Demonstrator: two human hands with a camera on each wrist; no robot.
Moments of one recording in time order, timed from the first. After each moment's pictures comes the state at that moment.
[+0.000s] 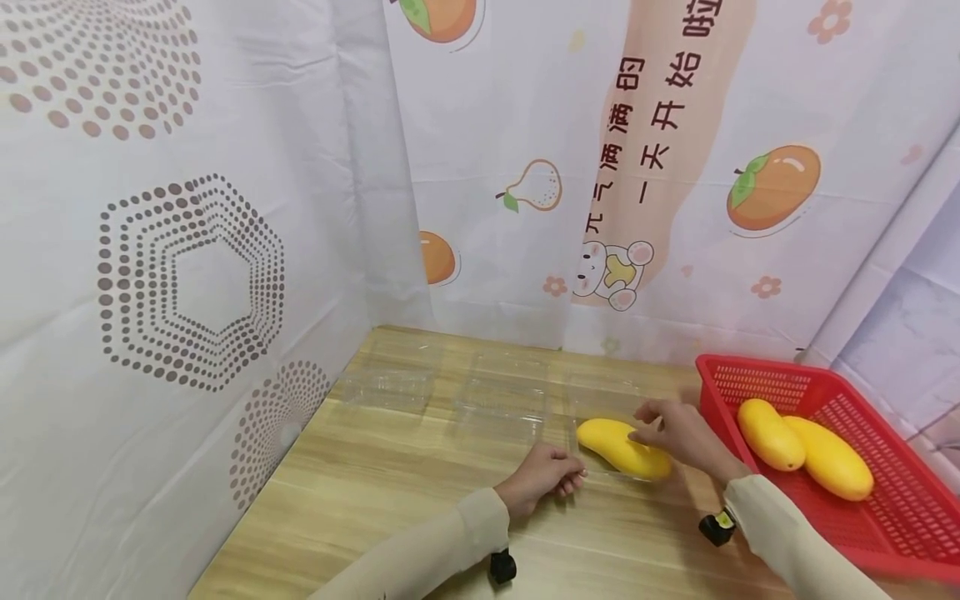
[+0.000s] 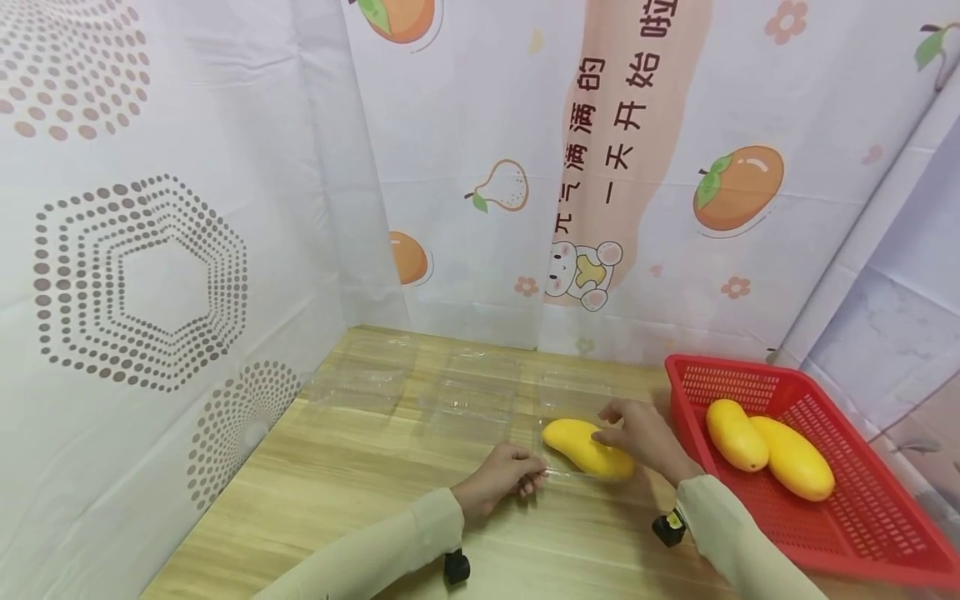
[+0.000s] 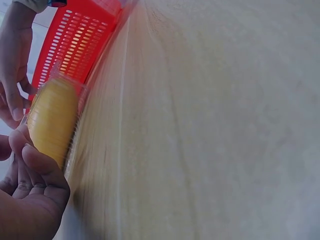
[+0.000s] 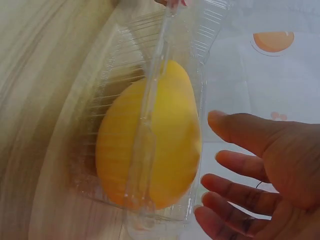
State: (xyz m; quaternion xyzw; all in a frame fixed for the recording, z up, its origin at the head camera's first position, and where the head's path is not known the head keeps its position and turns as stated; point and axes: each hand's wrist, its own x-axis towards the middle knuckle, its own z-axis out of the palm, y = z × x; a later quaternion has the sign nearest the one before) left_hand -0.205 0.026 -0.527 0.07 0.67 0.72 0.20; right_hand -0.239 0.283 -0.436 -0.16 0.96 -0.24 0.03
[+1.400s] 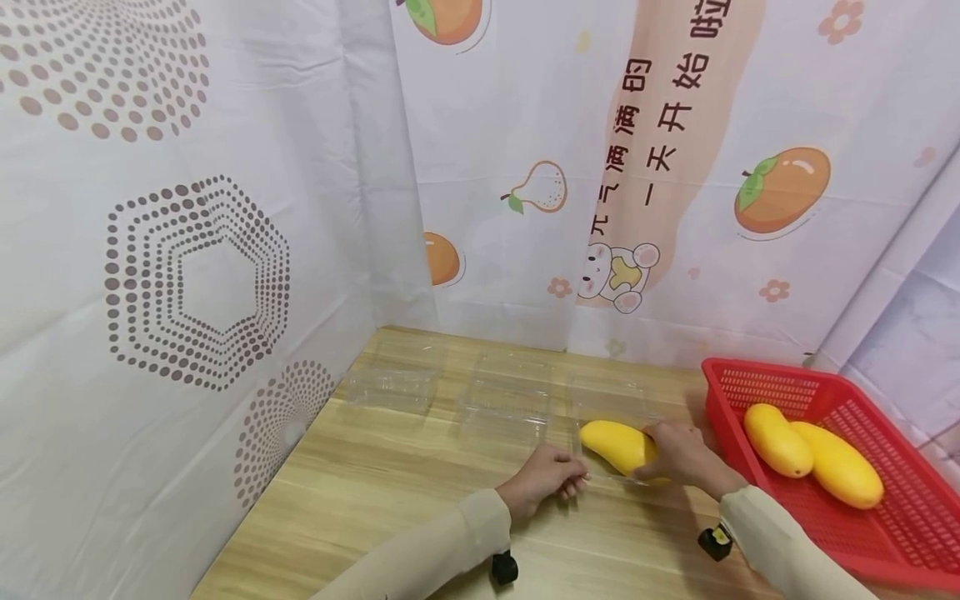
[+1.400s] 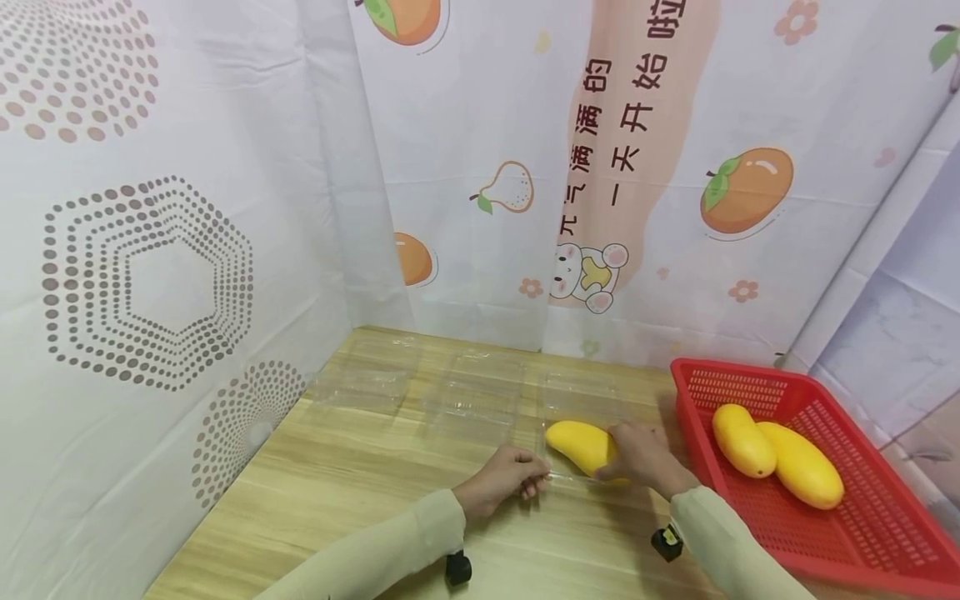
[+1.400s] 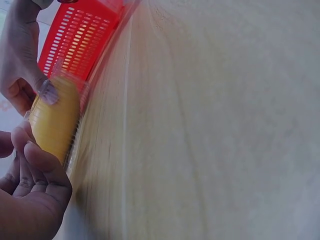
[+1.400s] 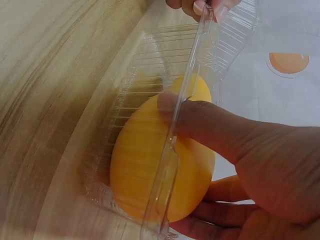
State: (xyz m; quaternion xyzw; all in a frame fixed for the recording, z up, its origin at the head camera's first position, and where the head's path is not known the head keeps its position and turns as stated) left_hand -0.207 0.024 -0.526 0.09 0.67 0.71 0.20; right_hand -0.228 0.271 -0.447 -0.18 0.98 -0.11 0.04
